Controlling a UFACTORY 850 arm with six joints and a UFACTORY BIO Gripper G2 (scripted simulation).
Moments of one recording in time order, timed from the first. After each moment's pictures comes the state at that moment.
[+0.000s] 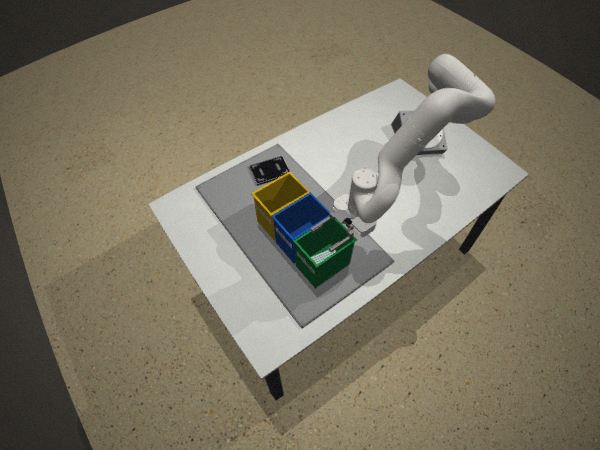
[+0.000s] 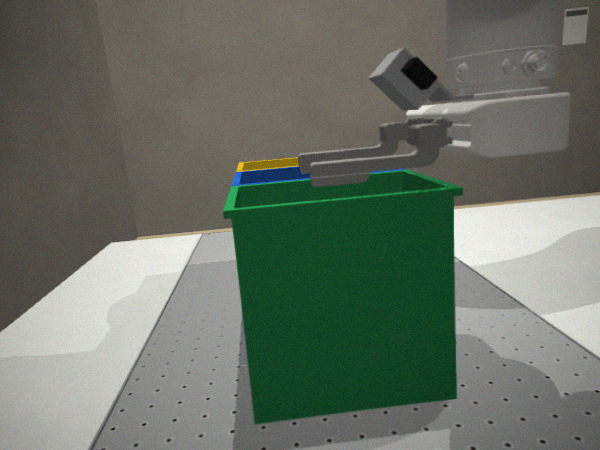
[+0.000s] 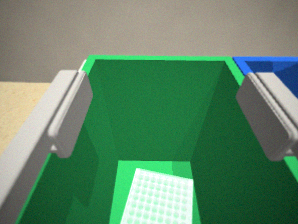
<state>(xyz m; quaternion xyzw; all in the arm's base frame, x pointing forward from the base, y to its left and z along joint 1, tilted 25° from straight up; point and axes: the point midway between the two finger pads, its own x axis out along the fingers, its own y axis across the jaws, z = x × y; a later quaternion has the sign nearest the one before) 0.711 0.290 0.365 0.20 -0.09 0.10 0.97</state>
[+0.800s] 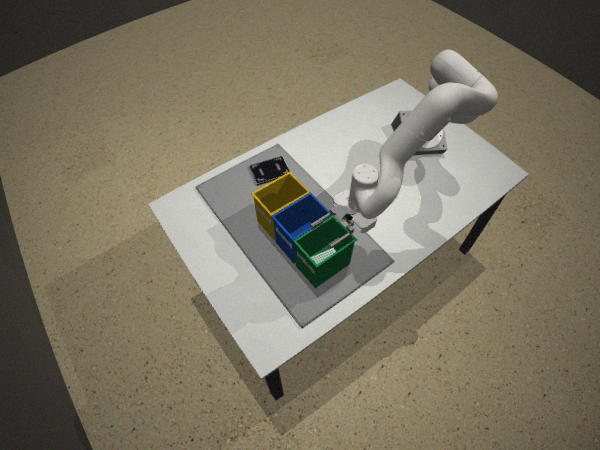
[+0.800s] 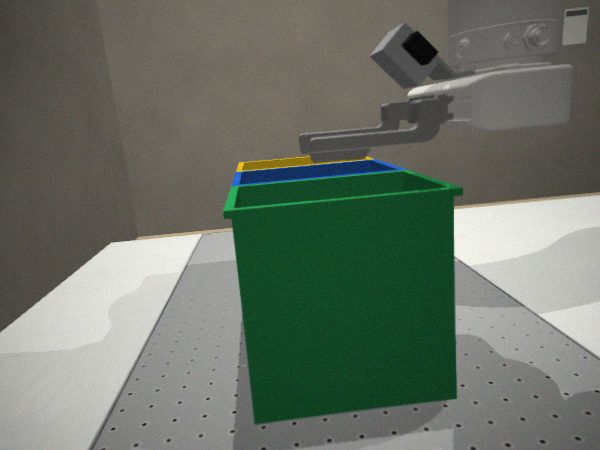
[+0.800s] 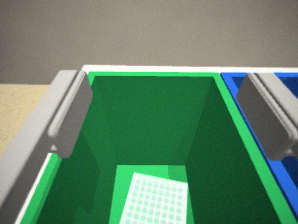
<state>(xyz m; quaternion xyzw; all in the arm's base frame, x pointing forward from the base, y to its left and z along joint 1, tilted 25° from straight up) 0.707 0.279 0.379 0.20 -0.09 0.09 0.97</state>
